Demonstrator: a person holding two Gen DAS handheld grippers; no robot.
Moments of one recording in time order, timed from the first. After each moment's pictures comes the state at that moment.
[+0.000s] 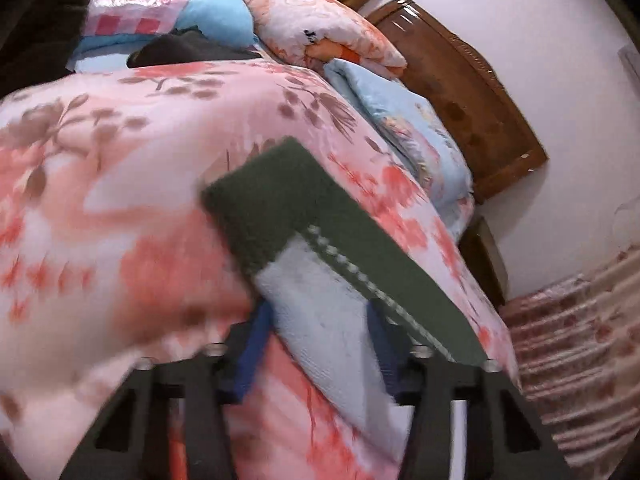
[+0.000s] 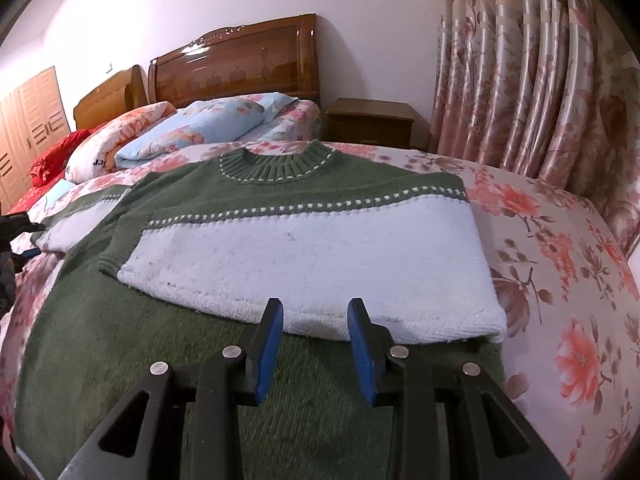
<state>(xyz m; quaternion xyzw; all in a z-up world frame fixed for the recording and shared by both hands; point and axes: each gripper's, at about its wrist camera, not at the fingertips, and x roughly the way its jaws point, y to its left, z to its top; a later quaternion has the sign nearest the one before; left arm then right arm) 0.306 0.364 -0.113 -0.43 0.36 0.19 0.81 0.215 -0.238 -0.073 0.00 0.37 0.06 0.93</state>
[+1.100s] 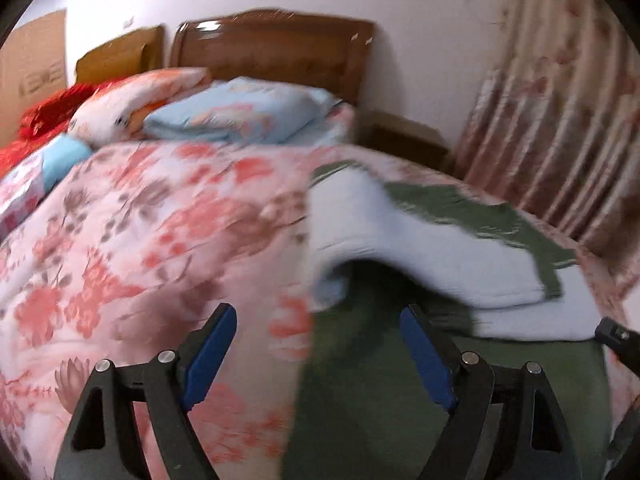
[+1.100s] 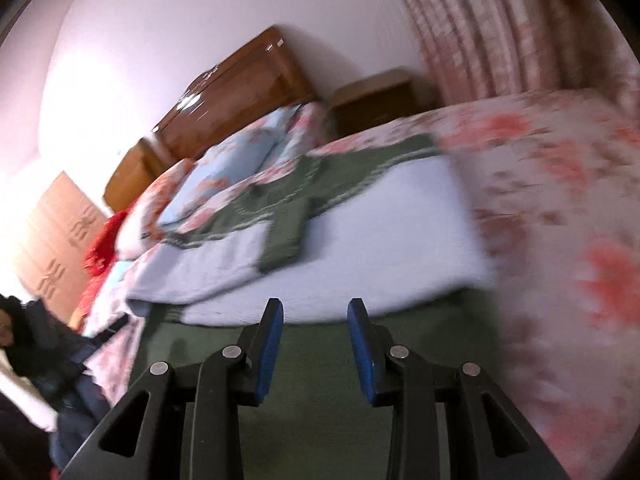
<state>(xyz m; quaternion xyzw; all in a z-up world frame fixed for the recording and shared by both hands) 0.239 0.085 -0.057 -0.10 0.39 0.03 0.92 0.209 -0.297 -0.062 0.22 0.38 0.13 0.89</state>
